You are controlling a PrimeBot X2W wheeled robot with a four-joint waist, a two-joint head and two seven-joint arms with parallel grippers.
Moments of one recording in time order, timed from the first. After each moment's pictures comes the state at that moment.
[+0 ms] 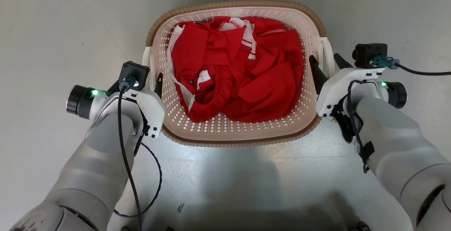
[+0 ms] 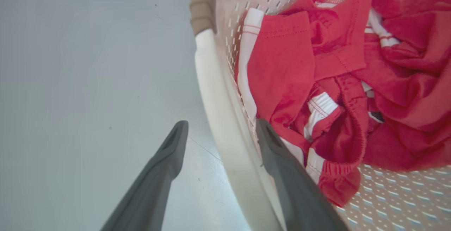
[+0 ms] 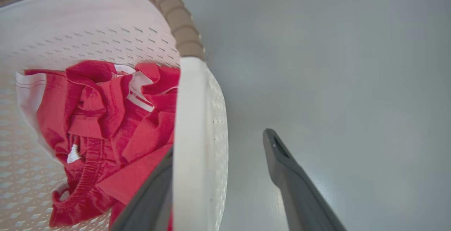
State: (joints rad) left arm -1.04 0.04 -0.95 1.28 -0.64 -0.03 -0.23; right arm -1.12 -0.06 1.19 1.26 1.31 0.13 -0.20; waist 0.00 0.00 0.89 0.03
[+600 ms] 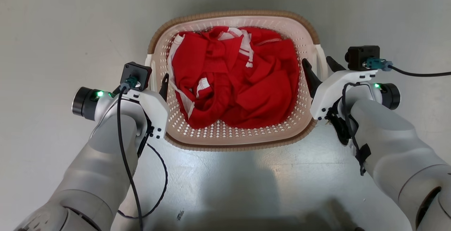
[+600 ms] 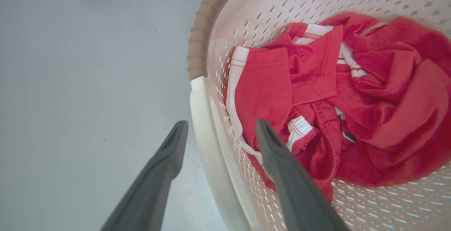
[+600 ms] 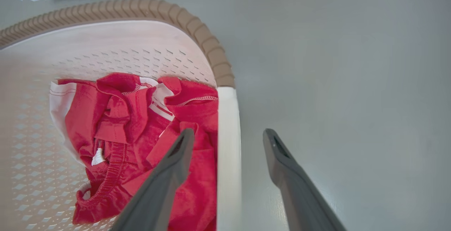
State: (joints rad) left arm -1.04 0.02 -0.95 1.28 -0.69 -0.06 -0.24; right arm -1.12 -0.06 1.24 1.23 1.35 0.13 -0.20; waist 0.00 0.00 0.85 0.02
